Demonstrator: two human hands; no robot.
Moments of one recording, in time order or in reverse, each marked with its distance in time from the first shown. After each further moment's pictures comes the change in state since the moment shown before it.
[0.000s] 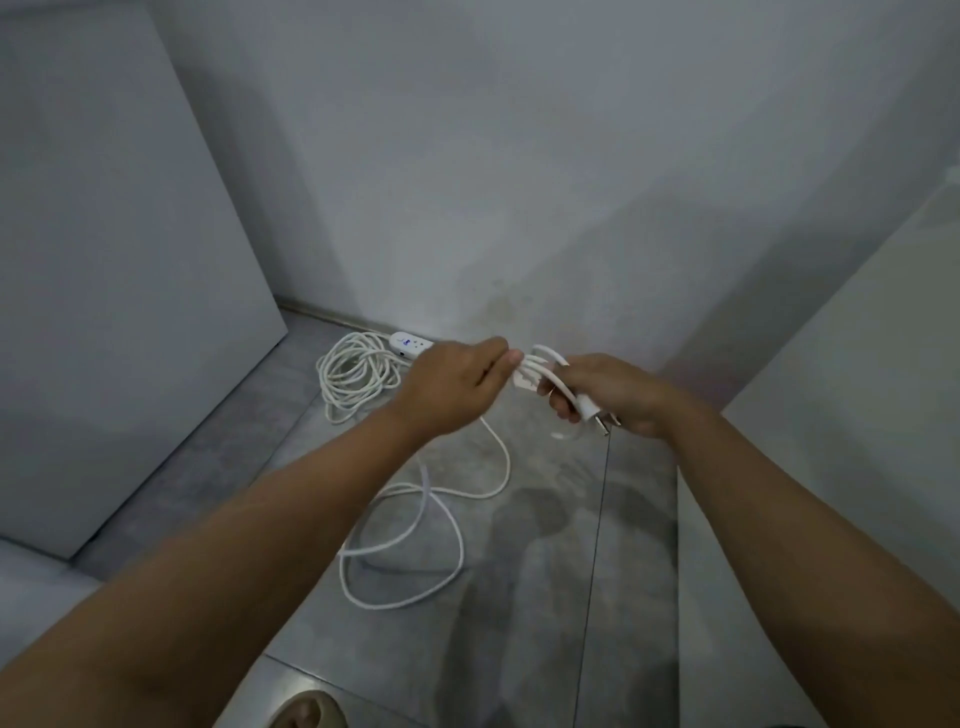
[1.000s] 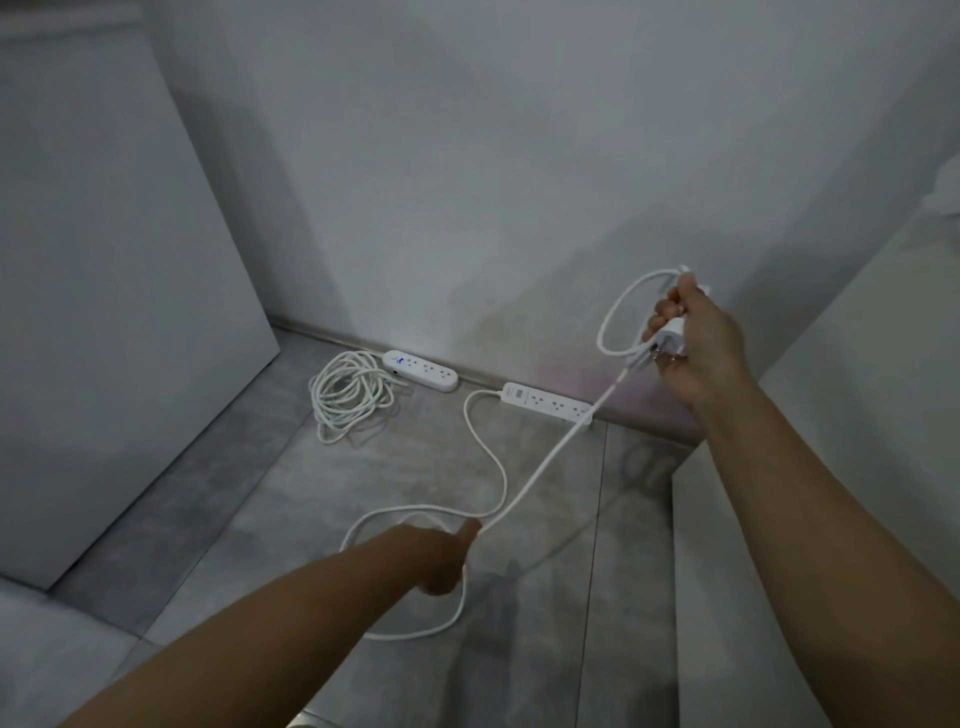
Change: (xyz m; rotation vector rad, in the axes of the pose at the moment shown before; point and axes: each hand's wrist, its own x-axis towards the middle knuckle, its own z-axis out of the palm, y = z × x) left_hand -0.100 -0.001 0.079 0.129 -1.275 -0.344; right_hand 0.001 -0.027 -0.067 0.984 0.598 -0.309
